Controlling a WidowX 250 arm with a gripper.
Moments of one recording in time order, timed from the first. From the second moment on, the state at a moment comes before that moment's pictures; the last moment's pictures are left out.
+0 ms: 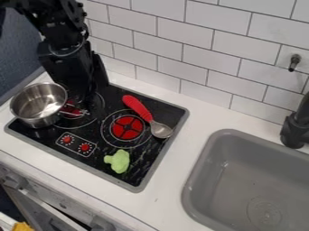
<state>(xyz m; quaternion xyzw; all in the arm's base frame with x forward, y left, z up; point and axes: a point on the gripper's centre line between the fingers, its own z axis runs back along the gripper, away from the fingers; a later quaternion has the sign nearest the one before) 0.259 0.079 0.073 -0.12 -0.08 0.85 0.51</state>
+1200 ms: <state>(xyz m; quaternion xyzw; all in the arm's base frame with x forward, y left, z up) 0.311 0.055 0.032 -0.01 -0.13 0.68 0.72</state>
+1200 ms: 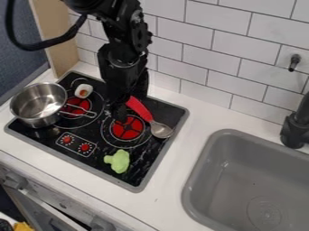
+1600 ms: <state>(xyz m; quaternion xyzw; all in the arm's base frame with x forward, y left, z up) 0.347 0.051 0.005 0.05 -0.16 0.63 0.76</state>
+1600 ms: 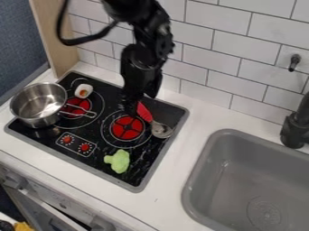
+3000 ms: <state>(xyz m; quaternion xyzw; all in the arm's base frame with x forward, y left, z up) 0.340 0.030 -0.004 0.00 -0.09 0.62 0.78</state>
